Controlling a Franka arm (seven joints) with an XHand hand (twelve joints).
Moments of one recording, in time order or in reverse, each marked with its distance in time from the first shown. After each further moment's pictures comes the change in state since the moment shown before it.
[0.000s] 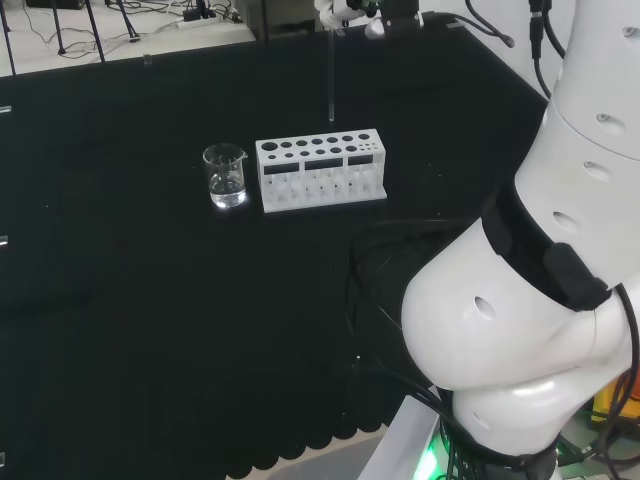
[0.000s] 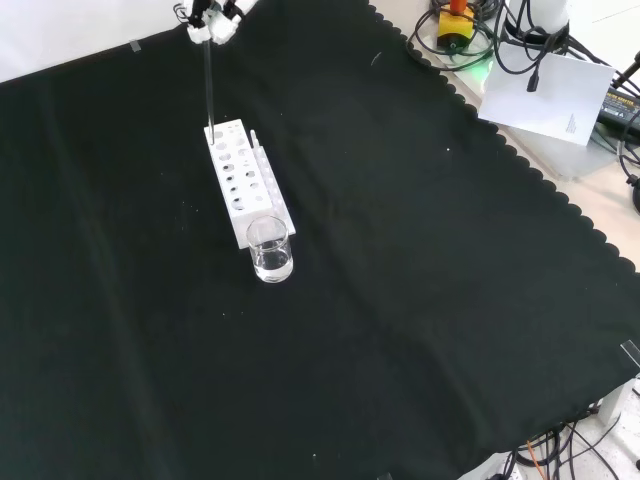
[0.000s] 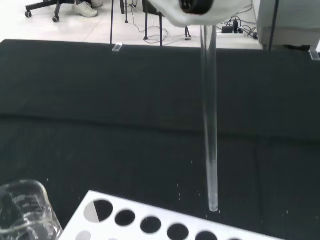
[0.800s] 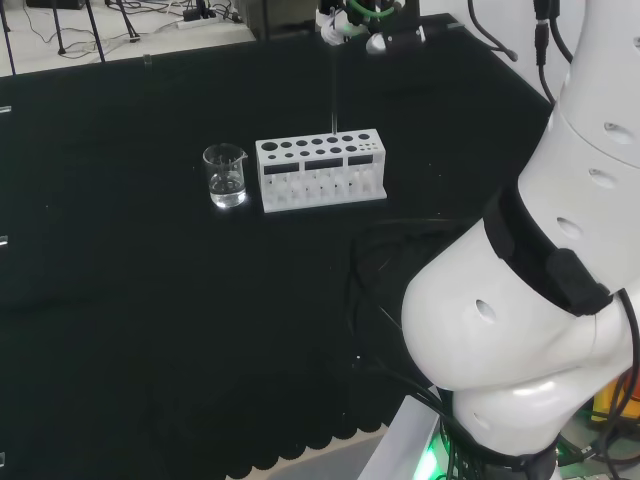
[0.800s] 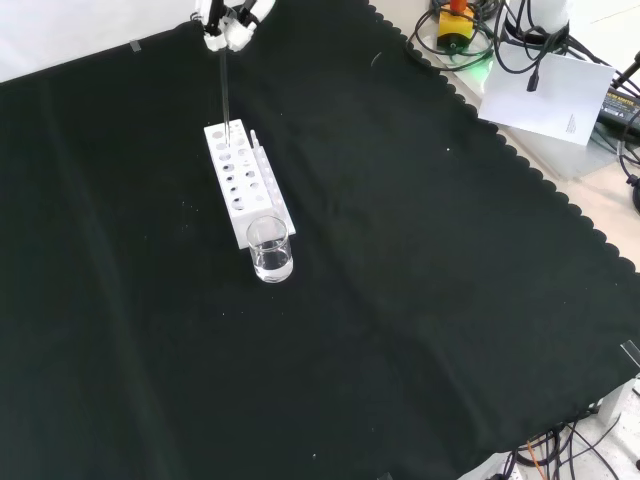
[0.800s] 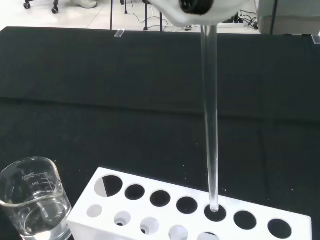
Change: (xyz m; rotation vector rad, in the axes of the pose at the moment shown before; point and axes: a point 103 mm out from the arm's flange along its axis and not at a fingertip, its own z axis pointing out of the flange) arm 0.010 -0.015 0.012 0.018 0.003 0.001
